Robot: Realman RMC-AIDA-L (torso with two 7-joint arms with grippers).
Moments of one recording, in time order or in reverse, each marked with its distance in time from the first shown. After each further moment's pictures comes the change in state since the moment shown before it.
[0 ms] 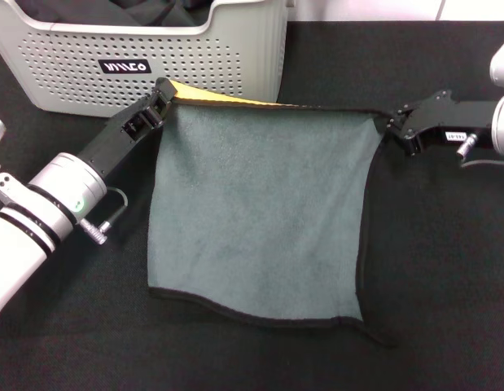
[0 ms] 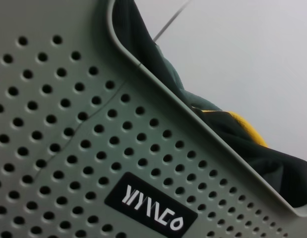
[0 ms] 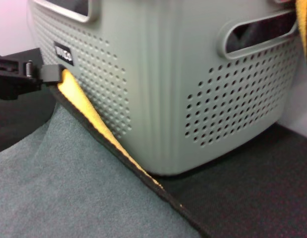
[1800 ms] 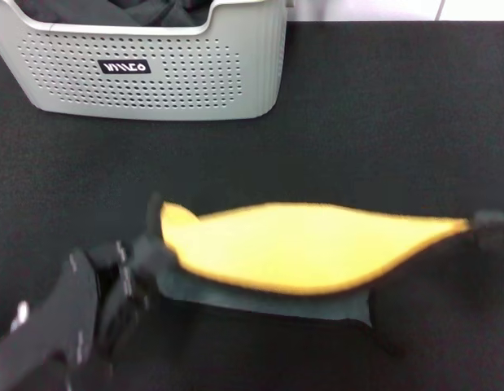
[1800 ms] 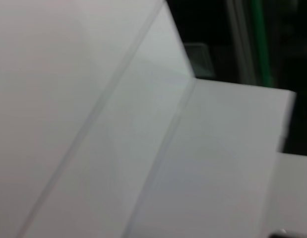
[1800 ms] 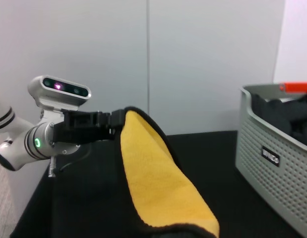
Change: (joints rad) left arm 0.456 0.023 0.057 0.185 0.430 0.859 0.278; right arm -0.589 -0.020 0.184 -0.889 0.178 0.841 0.036
